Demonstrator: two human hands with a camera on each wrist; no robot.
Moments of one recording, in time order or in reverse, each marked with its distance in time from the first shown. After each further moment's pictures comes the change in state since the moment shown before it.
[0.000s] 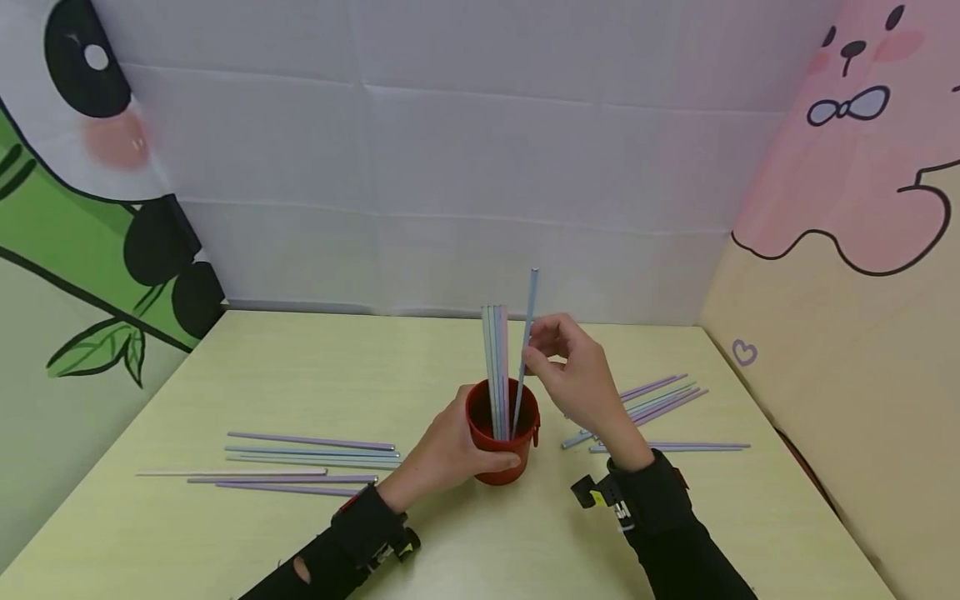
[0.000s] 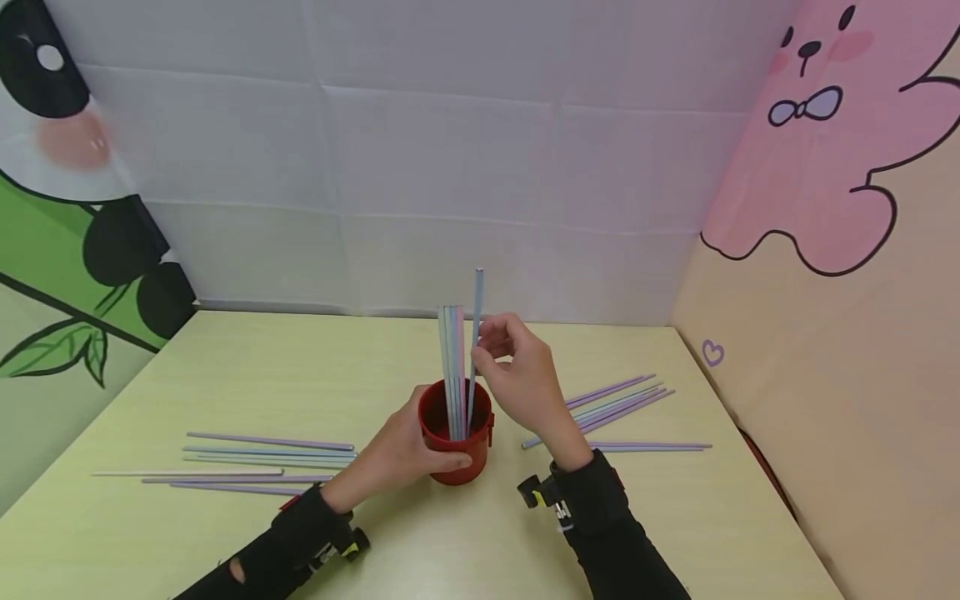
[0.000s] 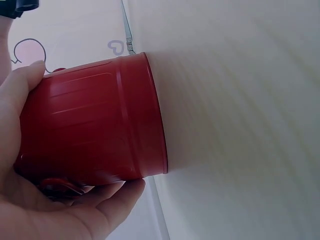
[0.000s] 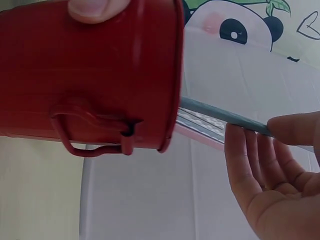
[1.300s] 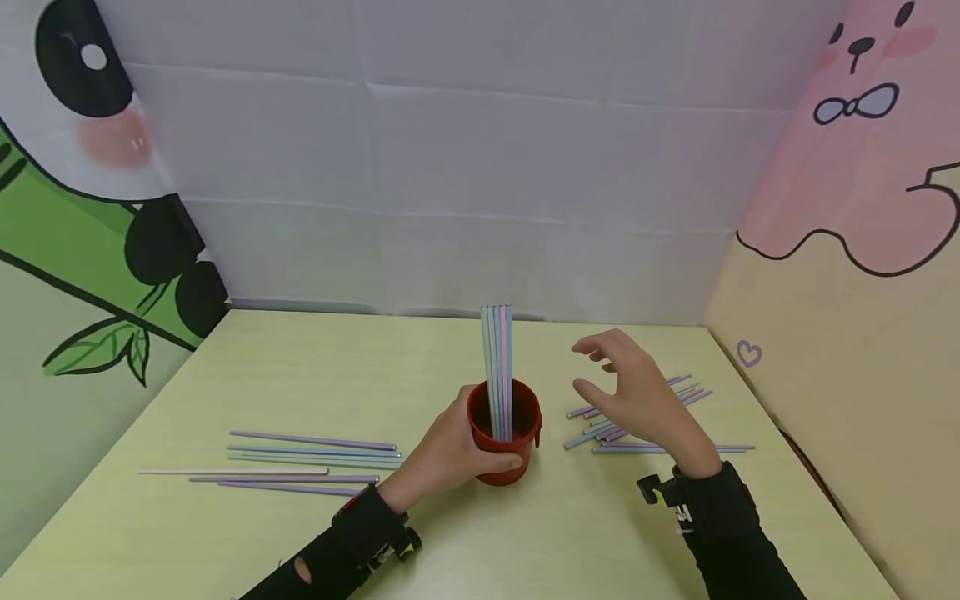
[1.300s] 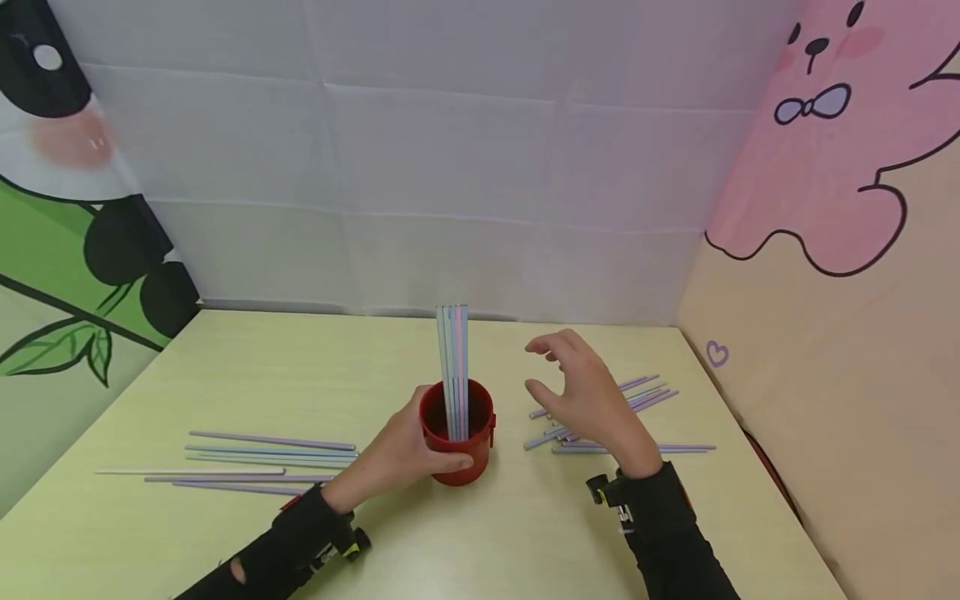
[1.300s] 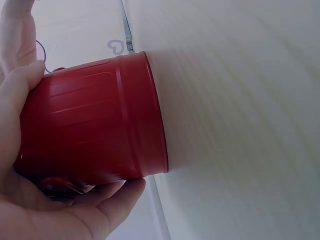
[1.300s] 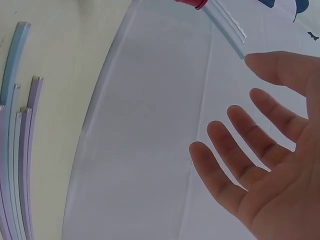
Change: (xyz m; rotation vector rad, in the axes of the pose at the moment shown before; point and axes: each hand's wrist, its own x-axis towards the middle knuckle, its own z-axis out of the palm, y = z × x) left_hand -0.008 0.032 -0.006 -0.008 0.005 -0.004; right_hand -0.019 0.066 -0.065 -0.520 -0.159 -0.153
